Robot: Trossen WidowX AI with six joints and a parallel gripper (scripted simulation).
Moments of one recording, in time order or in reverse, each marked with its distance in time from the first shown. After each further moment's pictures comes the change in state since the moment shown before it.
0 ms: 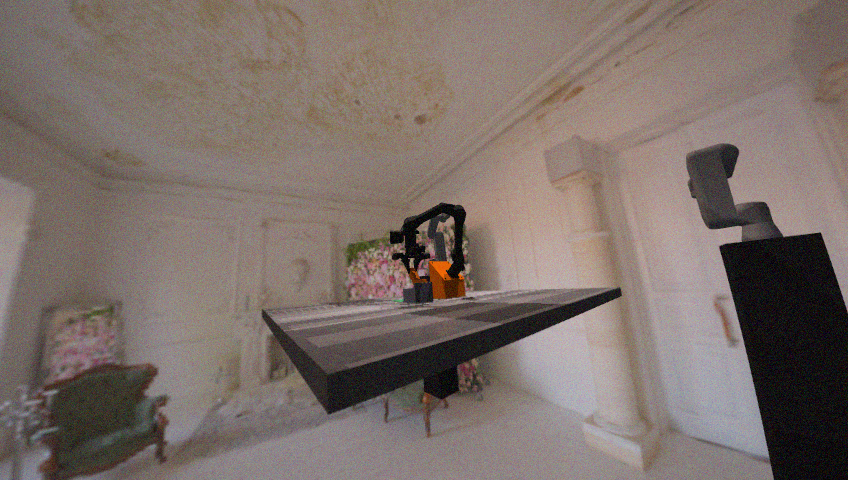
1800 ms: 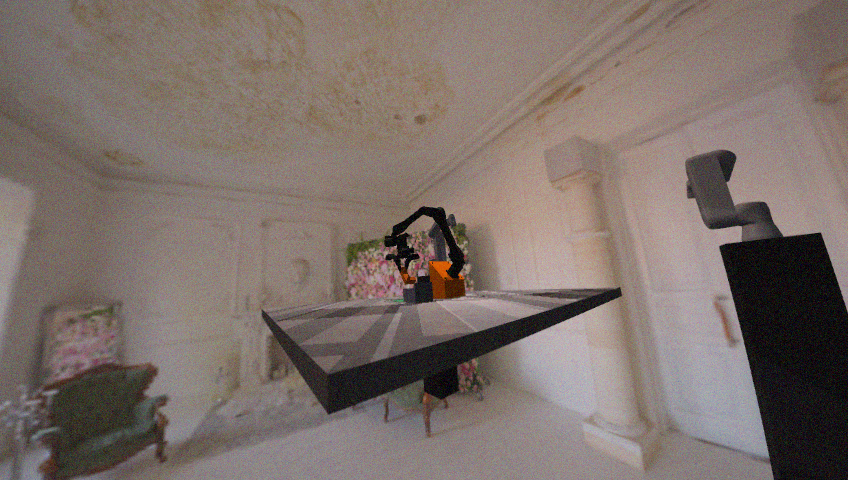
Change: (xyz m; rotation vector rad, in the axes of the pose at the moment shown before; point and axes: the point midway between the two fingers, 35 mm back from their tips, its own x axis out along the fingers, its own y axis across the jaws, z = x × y) arm -0.020 0.015 -0.166 0.005 0.010 -0.005
